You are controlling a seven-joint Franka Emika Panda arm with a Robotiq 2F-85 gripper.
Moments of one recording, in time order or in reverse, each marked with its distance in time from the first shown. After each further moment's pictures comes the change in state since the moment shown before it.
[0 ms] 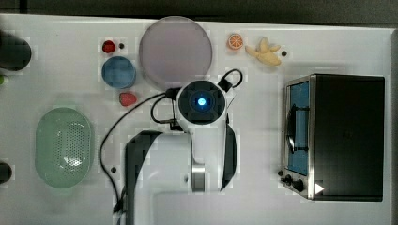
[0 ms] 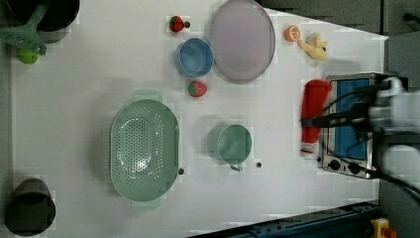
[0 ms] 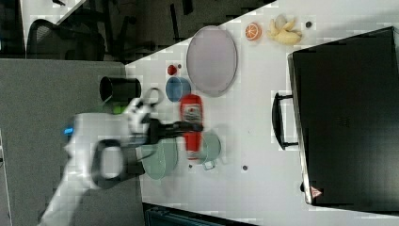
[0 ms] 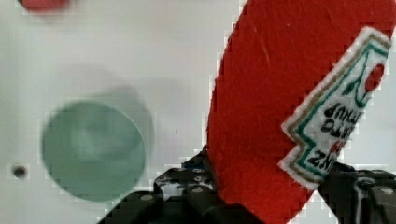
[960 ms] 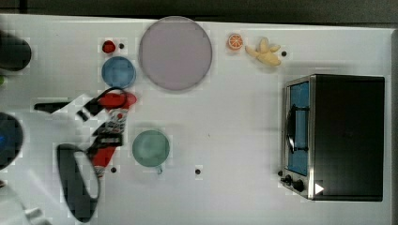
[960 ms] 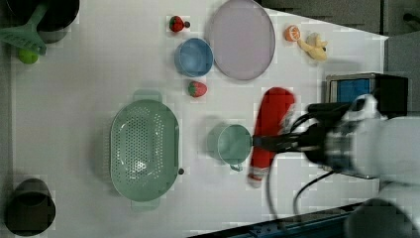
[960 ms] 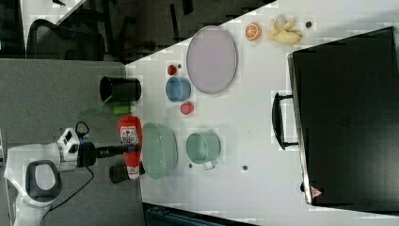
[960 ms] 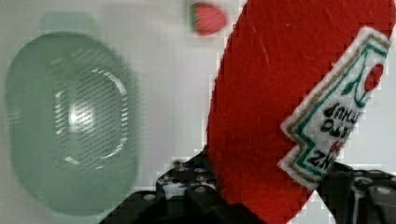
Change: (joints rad) arm 0.063 -0.023 0.412 0.115 0.041 -0.112 0.535
